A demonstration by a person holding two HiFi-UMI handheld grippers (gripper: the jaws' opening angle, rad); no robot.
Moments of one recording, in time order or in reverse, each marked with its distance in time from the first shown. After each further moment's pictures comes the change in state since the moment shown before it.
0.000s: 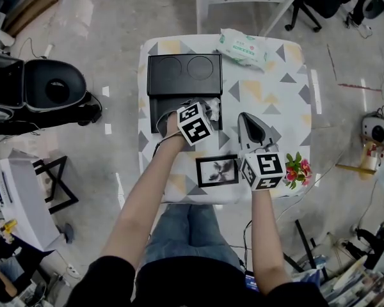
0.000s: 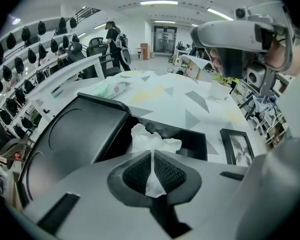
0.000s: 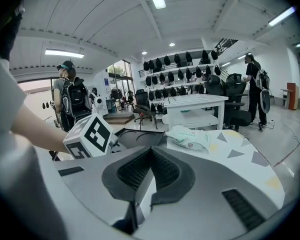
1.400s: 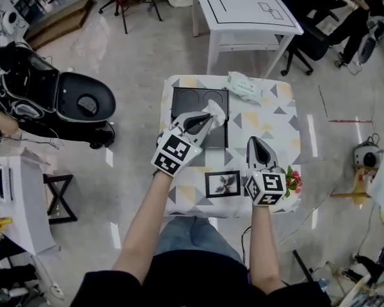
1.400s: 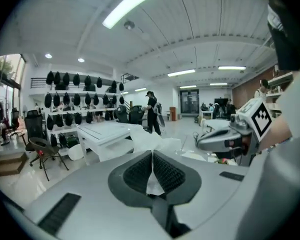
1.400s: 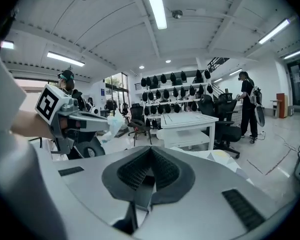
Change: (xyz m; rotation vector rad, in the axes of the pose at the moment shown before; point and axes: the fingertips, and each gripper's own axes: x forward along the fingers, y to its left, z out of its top) left arm -0.276 0.003 0.070 -0.211 -0.709 0.335; right arm -0.087 0.037 0.066 -0.007 -0.165 -0.091
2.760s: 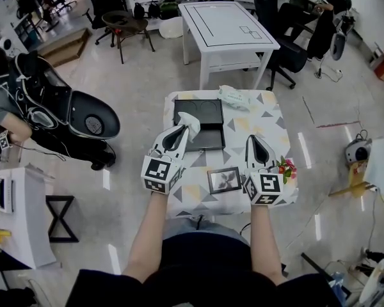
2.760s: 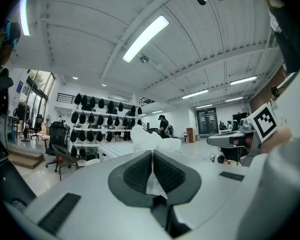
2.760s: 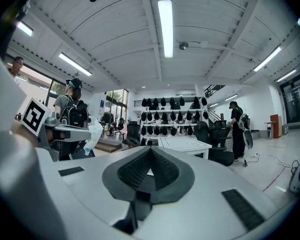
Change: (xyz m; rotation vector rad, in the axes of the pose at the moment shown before) left arm -0.148 -0.020 0.022 -0.067 -0.278 0.234; right arm -0.100 0.056 0.060 -0.099 -0.250 -0.073
